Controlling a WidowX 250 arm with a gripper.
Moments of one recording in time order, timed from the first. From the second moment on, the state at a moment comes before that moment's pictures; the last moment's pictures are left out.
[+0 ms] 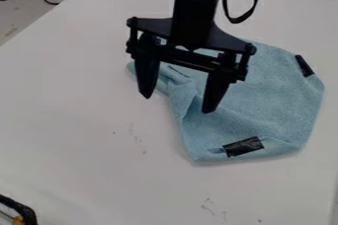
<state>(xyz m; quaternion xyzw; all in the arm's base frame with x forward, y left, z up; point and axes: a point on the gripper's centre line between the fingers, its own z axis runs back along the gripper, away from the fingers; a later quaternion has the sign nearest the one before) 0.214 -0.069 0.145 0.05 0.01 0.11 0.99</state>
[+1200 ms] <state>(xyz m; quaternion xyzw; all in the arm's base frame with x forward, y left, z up) 0.342 -0.021 0.082 0.00 0.08 0.40 0.91</state>
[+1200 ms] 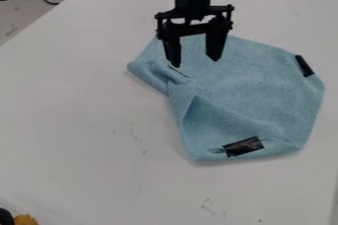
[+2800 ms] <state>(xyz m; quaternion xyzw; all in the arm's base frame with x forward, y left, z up) 0.365 0.020 0.011 0.06 0.17 0.47 0.86</state>
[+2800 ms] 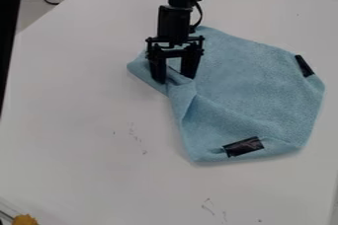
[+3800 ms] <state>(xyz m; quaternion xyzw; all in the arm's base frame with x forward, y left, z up) 0.366 0.022 0.007 0.05 0.17 0.47 0.87</state>
